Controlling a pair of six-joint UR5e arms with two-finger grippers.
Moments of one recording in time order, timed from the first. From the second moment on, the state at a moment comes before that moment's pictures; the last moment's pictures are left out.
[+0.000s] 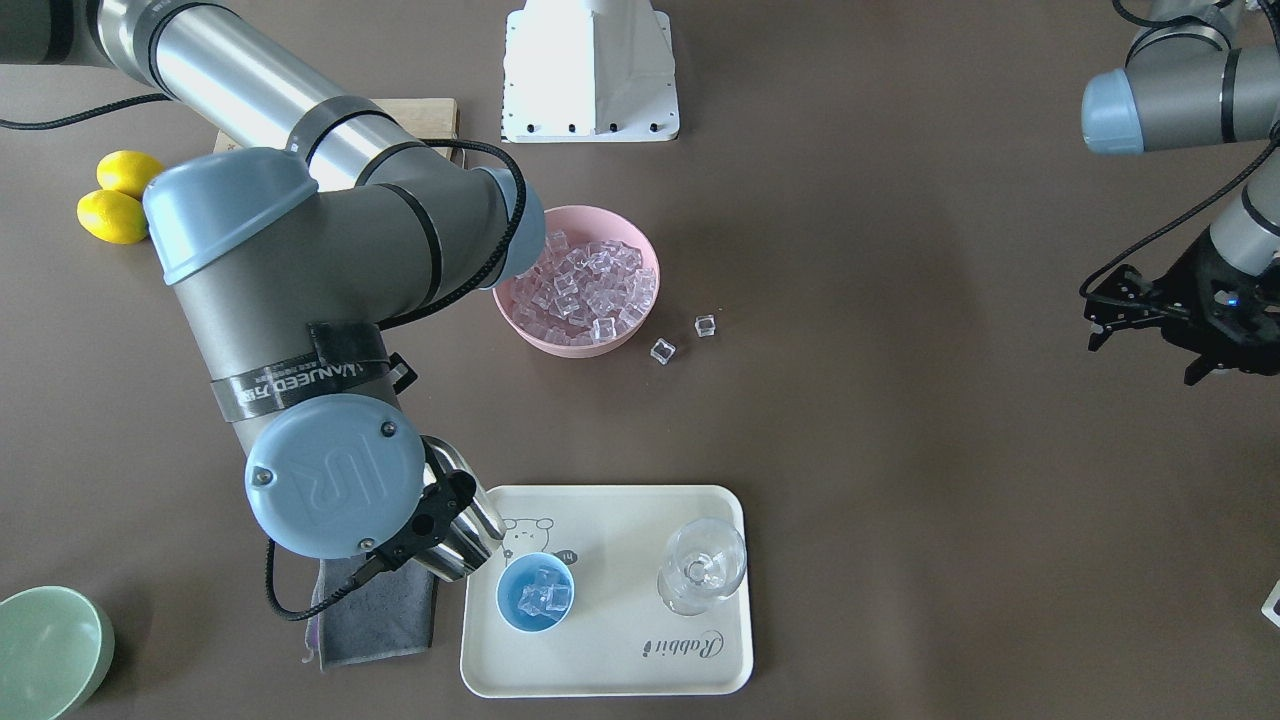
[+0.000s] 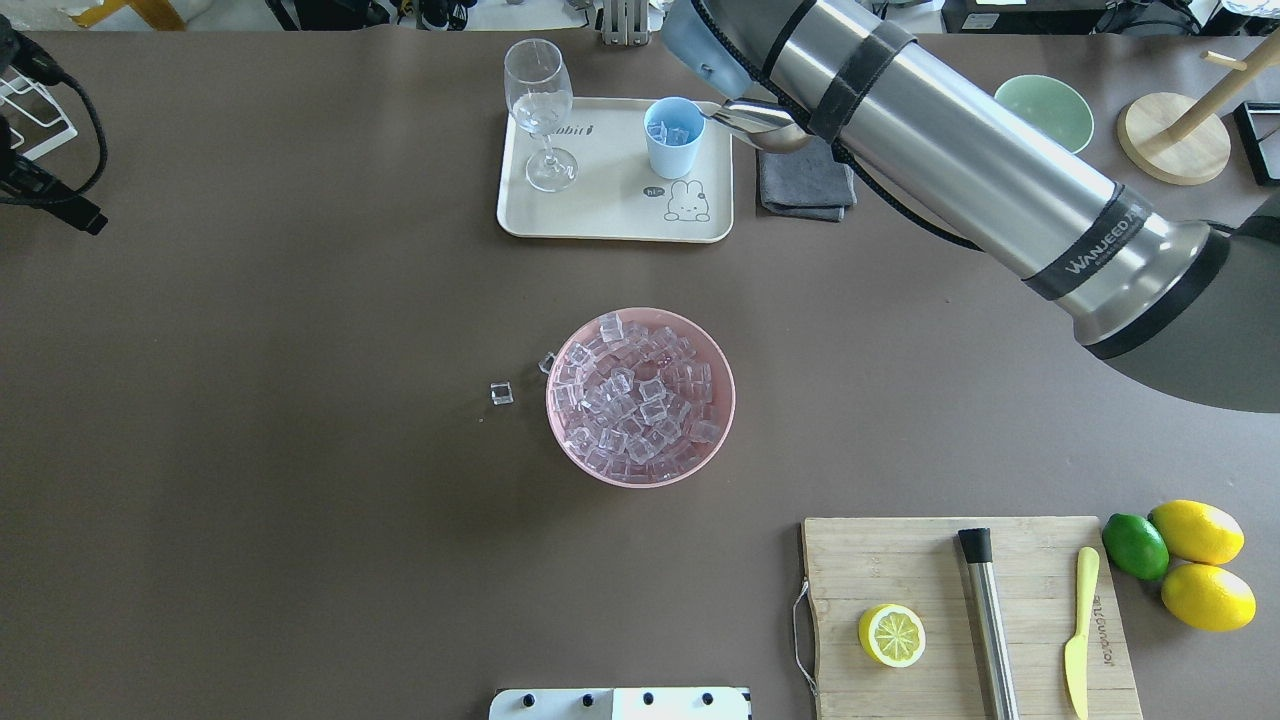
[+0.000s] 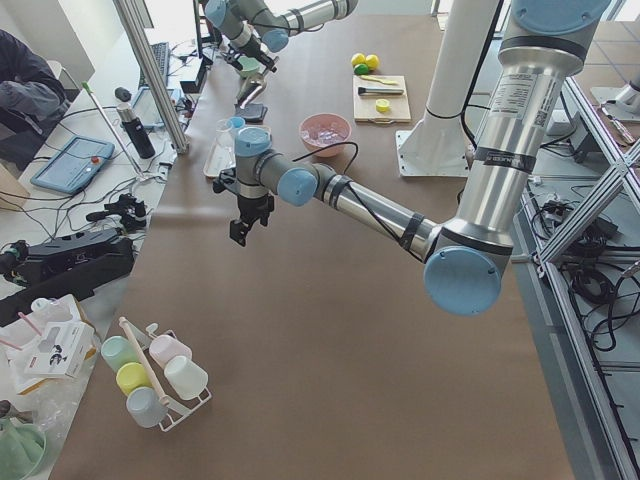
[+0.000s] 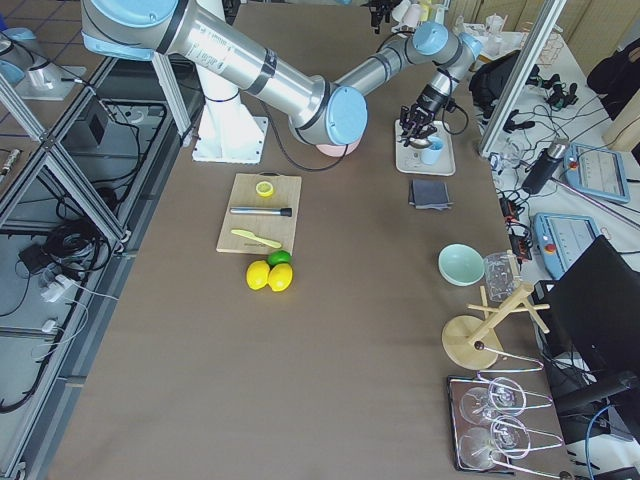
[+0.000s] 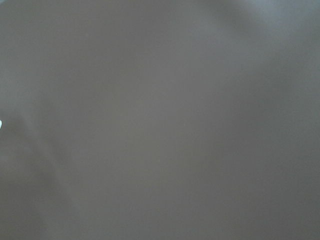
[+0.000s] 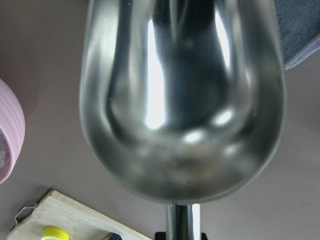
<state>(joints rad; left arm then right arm) -1.17 -1.79 -1.75 -1.66 -2.15 -0.08 0.95 -0.36 0.96 -2.36 2.13 -0.36</state>
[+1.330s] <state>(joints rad) -1.55 -1.52 -1.67 -1.65 -2.34 -0.08 1.24 -1.26 1.89 -2.21 2.23 0.10</state>
